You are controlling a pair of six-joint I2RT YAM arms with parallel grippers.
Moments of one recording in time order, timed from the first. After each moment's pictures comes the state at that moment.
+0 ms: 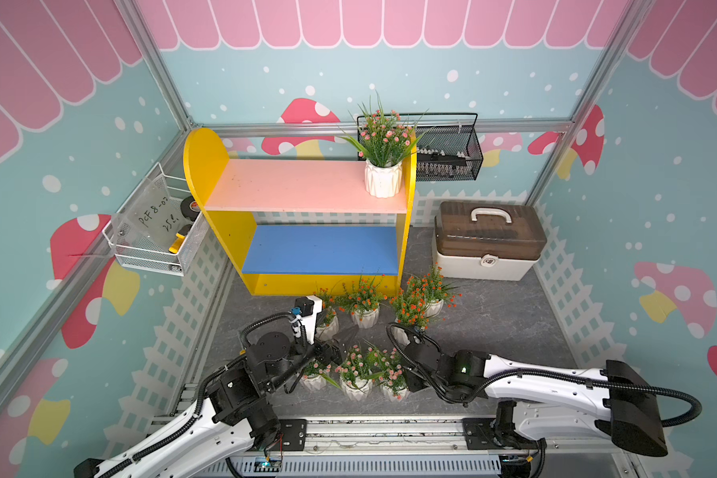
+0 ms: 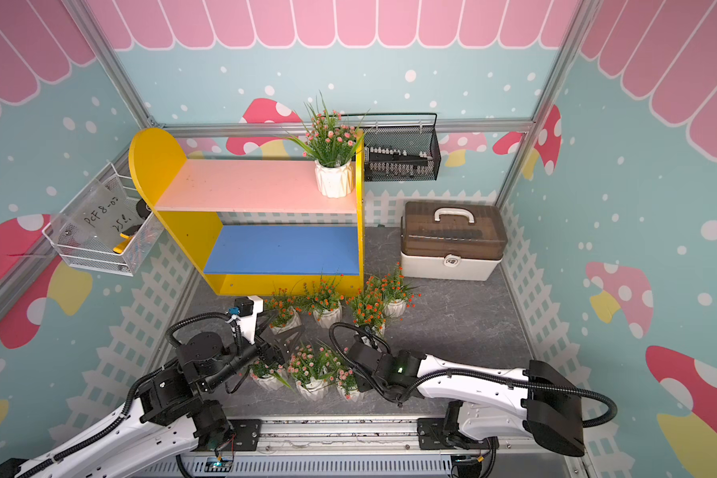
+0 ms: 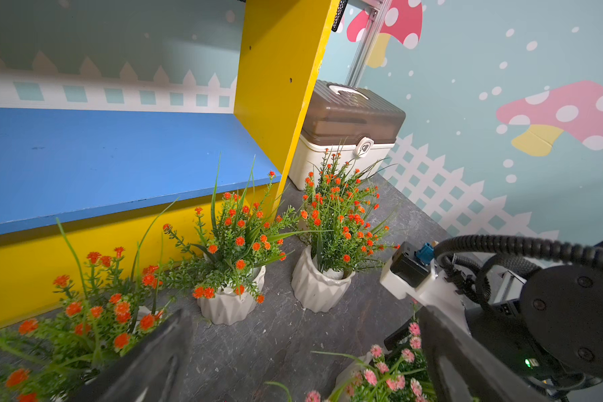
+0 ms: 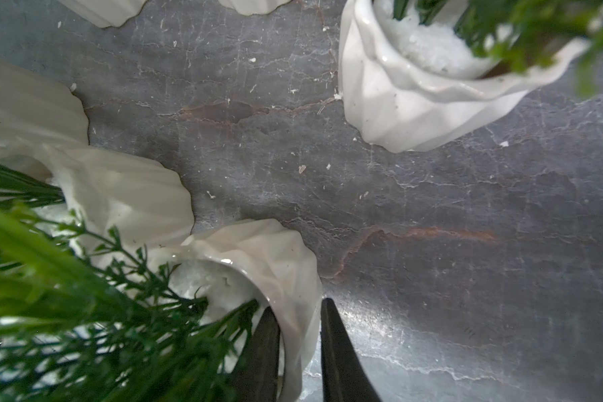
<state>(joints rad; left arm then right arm) -0.89 0.52 0.55 -0.22 -0.16 -0.34 1.19 1.18 0.69 -0.59 0.24 0.79</state>
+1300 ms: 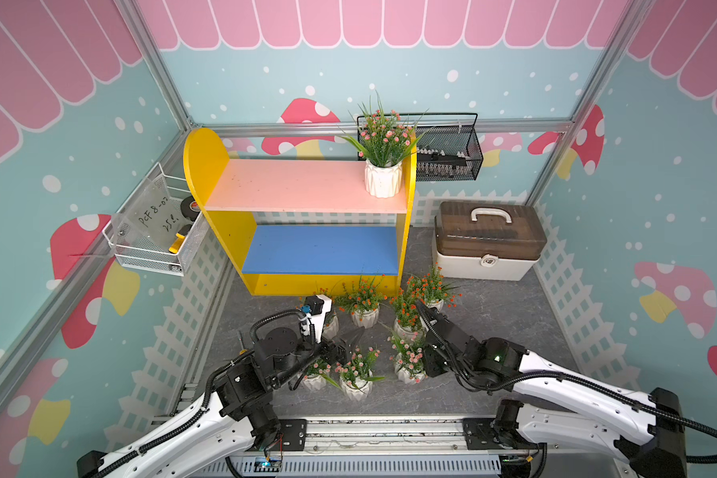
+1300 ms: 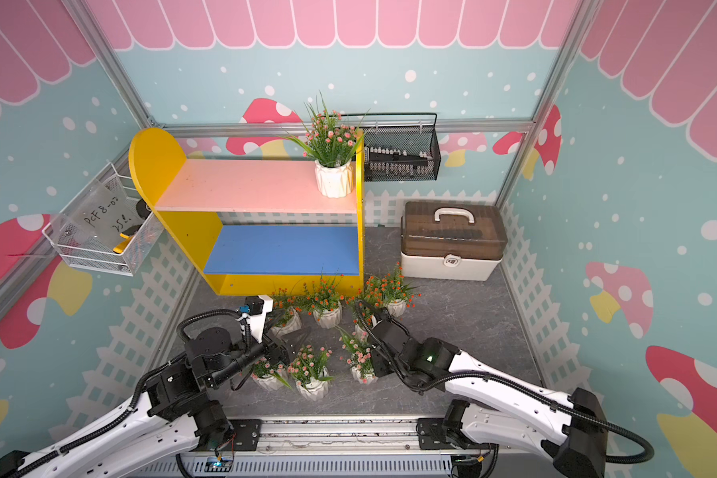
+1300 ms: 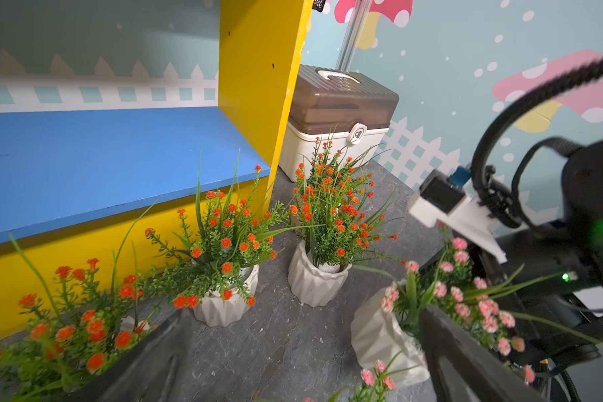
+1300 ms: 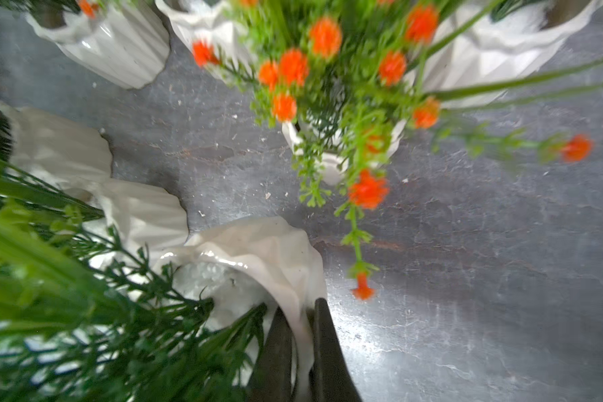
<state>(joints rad) -0.89 0.60 0.56 -0.19 -0.11 -0.29 0.99 0.97 0.80 -0.80 0.19 0.59</state>
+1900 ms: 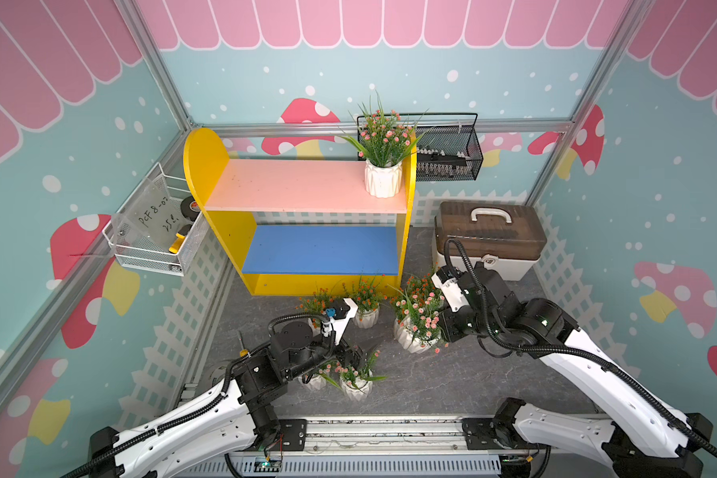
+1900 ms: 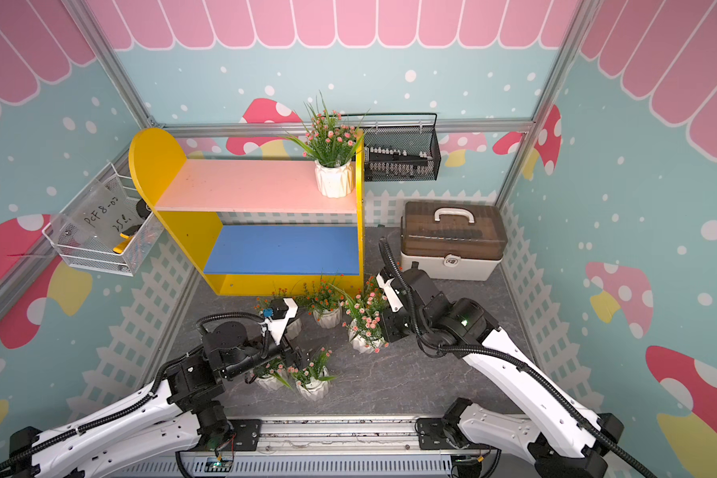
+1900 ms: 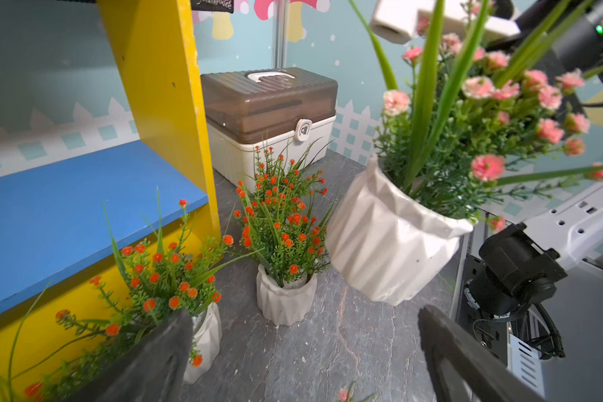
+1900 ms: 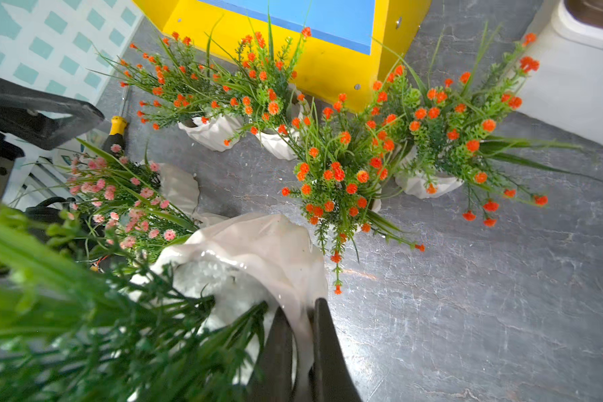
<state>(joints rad) -0.95 0.75 0.58 -0.01 0.03 -0.10 0.76 1.07 1.30 -1.08 -0.04 0.32</state>
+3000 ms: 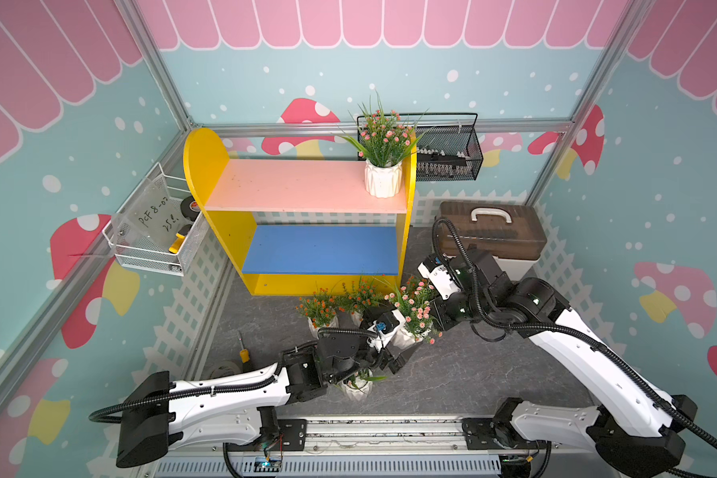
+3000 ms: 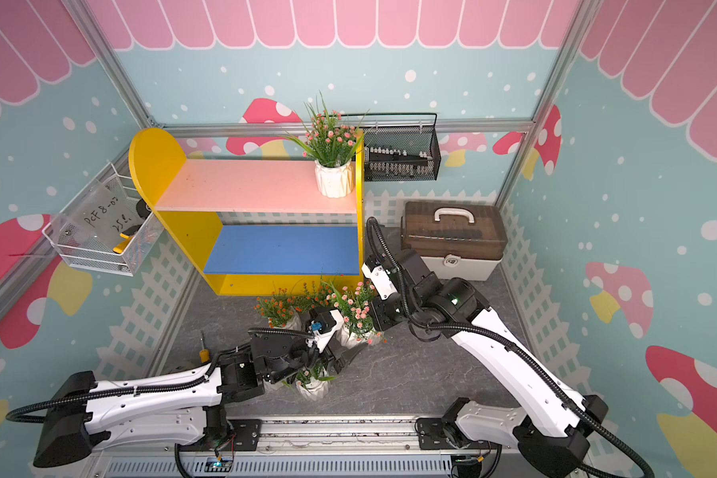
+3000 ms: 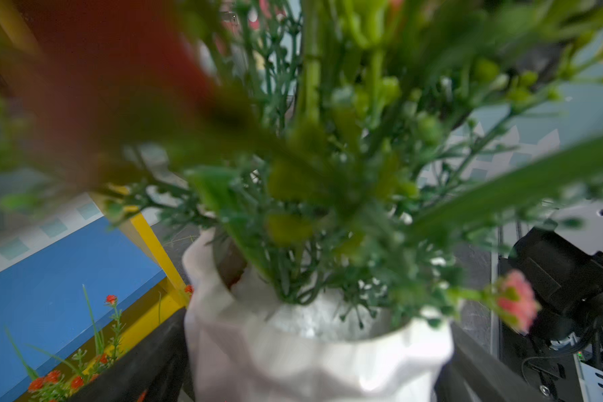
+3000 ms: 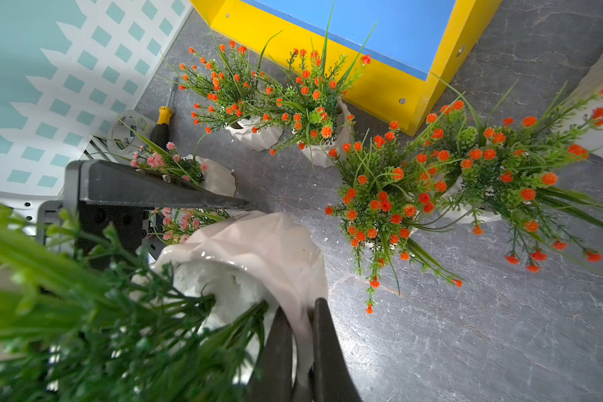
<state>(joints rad) -1.18 1.10 0.66 0.30 -0.20 0.08 0.75 1.18 1.45 -1.13 -0.16 0.26</state>
